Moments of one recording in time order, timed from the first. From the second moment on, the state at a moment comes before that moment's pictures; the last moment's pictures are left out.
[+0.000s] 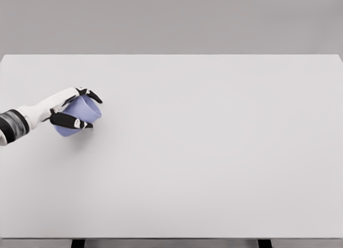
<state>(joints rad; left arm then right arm) -0.39 0.92 -0.59 -1.71 0.30 0.17 -0.27 -0.02 0.00 -0.08 -0.01 0.07 -0.06 0.07</state>
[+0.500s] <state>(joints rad) -0.39 0.92 -0.59 -1.49 0.69 -0.36 -0.55 -0.02 0.00 -0.08 -0.01 0.07 -0.06 0.07</state>
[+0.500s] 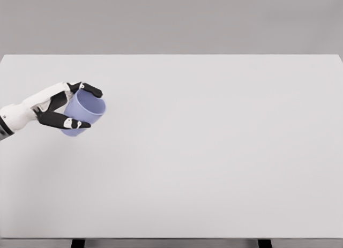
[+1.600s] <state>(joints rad) -0.39 0.40 -0.56 -1.09 0.80 -0.61 -0.61 -0.02 0.00 -0.08 -0.01 0.07 -0.06 0.07</state>
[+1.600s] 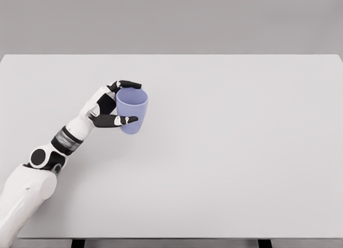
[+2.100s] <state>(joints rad) -0.38 0.40 -0.56 -1.10 0.80 -0.61 -0.61 -0.02 0.00 -0.08 -0.01 0.07 -0.06 0.07</state>
